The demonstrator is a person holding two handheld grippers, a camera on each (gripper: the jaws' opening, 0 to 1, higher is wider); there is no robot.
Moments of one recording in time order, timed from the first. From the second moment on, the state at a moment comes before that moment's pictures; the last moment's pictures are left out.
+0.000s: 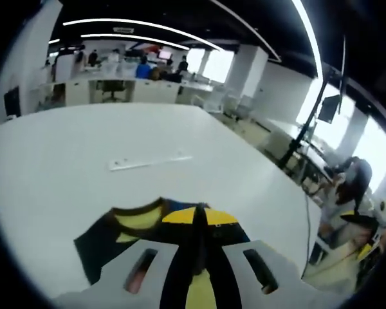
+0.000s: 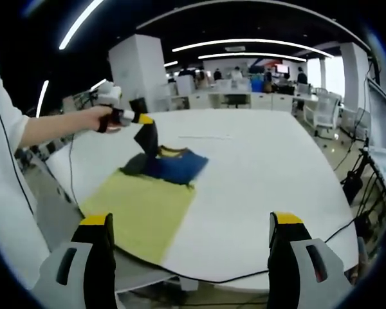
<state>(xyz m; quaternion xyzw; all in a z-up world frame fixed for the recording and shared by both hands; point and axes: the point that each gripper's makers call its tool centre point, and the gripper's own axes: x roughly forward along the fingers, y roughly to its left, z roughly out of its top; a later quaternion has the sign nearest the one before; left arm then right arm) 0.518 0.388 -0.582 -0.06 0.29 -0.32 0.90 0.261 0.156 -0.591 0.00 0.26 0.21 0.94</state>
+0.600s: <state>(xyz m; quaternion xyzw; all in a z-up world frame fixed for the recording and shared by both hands) 0.516 0.355 -0.622 -0.09 0.32 -0.30 0.89 0.269 0.147 -0.605 0.01 0.27 0.22 0.94</state>
